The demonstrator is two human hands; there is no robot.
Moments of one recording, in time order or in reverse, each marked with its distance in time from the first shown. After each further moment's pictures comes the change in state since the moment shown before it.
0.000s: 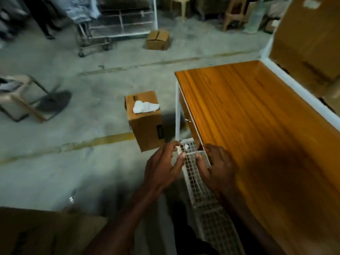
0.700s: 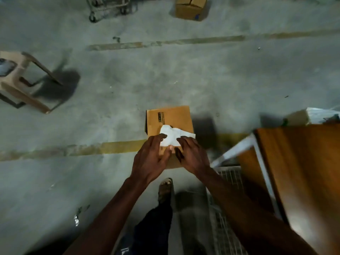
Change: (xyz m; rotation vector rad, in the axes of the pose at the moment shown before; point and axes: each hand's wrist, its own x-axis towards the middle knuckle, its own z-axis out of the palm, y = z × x) left_hand 0.409 -0.329 -0.046 0.119 -0.023 -0.272; right_hand 0.331 -0.001 0.512 -0.096 -0.752 -0.195
